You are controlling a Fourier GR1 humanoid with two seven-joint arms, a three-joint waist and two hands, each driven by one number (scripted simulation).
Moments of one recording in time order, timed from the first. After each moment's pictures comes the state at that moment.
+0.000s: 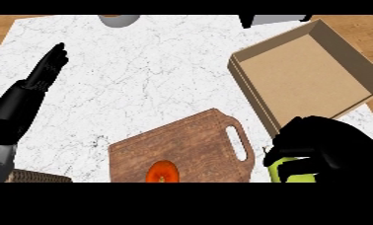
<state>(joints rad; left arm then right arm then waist) -0.15 0.71 -0.24 -1.65 0.28 0.15 -0.08 -0.30 -0.93 0.61 -1.82 0.25 -0.06 -0.75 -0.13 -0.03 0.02</state>
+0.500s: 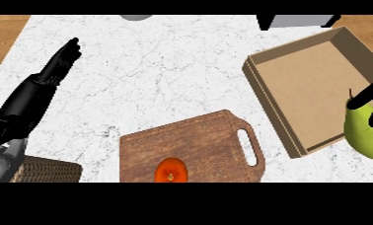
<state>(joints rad) -0.22 0.69 -0.27 -1.64 0.26 0.12 -0.09 -0.22 -1.13 0.23 -1.67 -0.13 0.07 -0.75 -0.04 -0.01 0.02</state>
